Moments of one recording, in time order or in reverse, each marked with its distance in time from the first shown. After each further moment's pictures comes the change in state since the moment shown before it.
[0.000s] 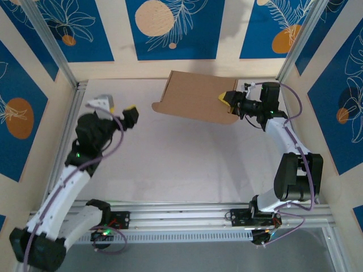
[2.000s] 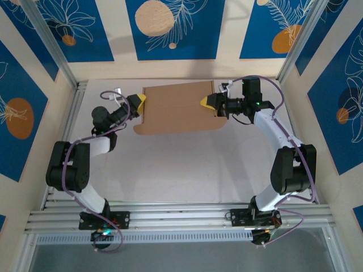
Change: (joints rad) left arm 0.133 0.661 -0.135 1.117 0.653 -0.983; right arm 0.171 0.091 0.170 -0.251 -0.097 -0.169
